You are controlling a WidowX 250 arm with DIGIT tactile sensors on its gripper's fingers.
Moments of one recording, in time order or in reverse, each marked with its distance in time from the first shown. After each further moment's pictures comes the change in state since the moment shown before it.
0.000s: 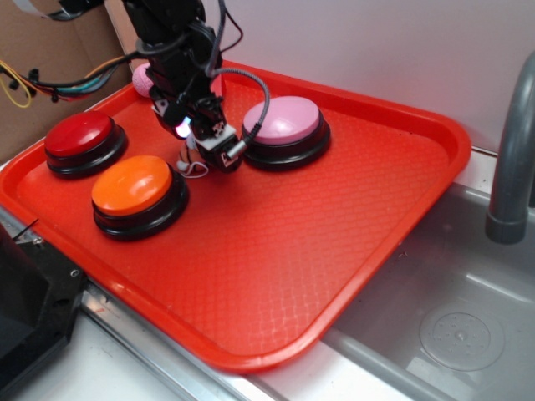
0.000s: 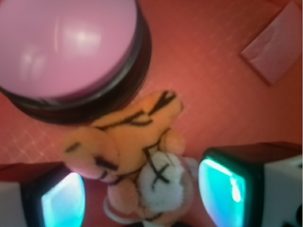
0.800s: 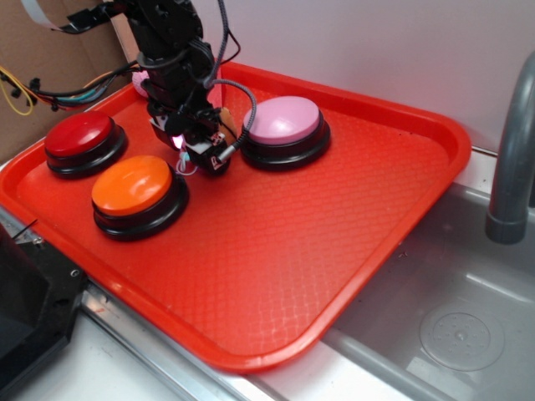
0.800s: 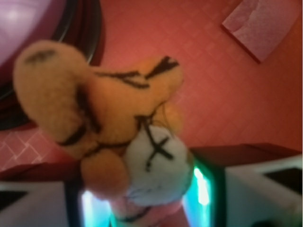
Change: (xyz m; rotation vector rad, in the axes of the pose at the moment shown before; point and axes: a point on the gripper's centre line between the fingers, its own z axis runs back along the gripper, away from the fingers) arm -0.002 0.018 -0.013 0.041 0.030 0.080
